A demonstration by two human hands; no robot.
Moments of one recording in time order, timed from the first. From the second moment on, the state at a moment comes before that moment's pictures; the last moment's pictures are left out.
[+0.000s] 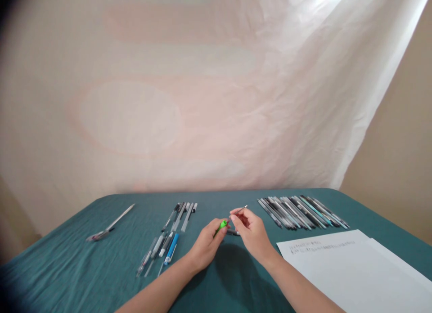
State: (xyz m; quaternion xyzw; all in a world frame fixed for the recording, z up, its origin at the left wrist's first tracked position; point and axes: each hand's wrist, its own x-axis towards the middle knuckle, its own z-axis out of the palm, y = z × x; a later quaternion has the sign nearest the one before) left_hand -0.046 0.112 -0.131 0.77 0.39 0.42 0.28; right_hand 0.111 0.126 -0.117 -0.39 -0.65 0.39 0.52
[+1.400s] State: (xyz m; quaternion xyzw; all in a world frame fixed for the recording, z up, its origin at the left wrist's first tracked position) left_hand -0.053 0.121 -0.141 0.72 0.46 0.48 0.20; right_hand 0.109 0.130 -0.158 -0.39 -0.89 -0.10 0.20
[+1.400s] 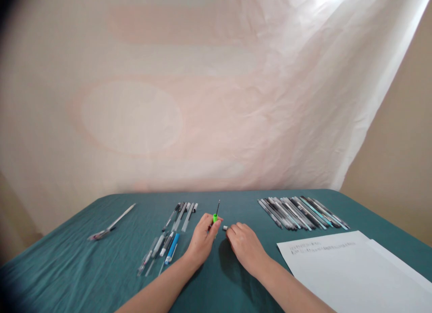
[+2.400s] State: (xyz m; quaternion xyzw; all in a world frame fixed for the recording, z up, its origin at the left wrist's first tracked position) left_hand -0.052 0.116 -0.139 0.74 0.44 0.47 0.21; right_hand 0.119 0.131 -0.128 -0.41 -0.79 0.24 0.38
